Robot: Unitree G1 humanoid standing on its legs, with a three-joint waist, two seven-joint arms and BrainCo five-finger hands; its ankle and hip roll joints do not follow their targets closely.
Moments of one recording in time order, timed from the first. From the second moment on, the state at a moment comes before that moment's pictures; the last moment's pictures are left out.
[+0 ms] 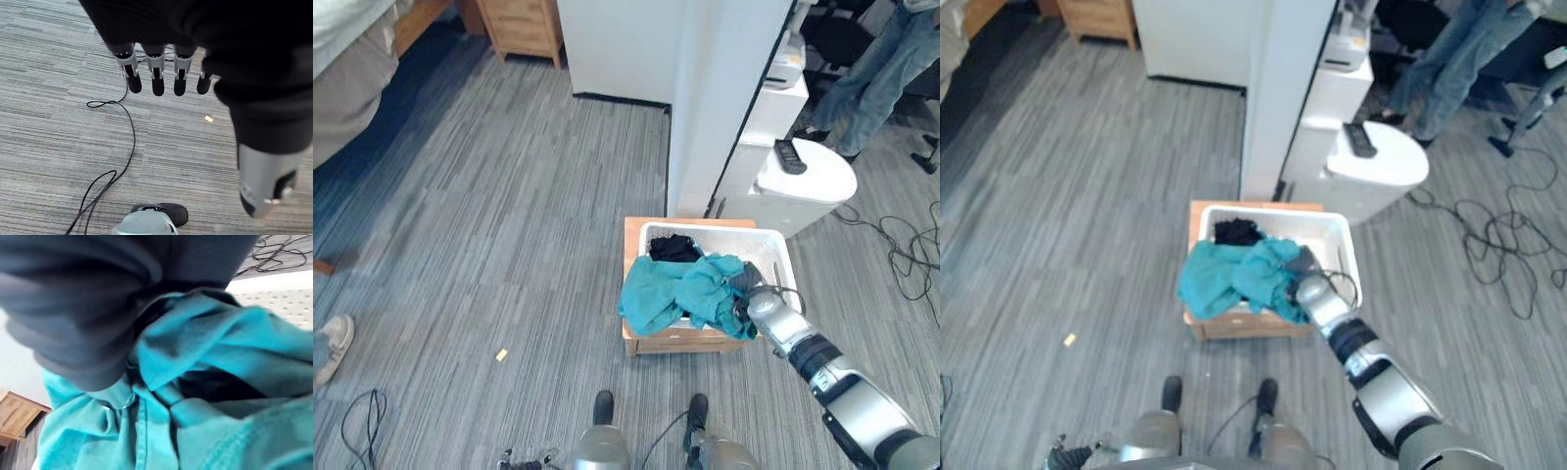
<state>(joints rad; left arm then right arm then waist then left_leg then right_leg) 0.18 0.26 -0.12 1.02 -0.23 -0.09 0.35 -0.67 -0.33 0.51 0.74 0.16 0.35 -0.36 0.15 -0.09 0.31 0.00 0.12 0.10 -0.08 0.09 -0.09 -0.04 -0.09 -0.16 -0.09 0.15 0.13</state>
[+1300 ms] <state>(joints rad) 0.27 0.16 -0.08 1.11 -0.20 -0.25 0.39 0.24 -0.26 0.06 0.98 0.34 0.04 -0.36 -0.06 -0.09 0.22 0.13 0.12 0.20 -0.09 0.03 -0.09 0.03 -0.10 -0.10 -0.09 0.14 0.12</state>
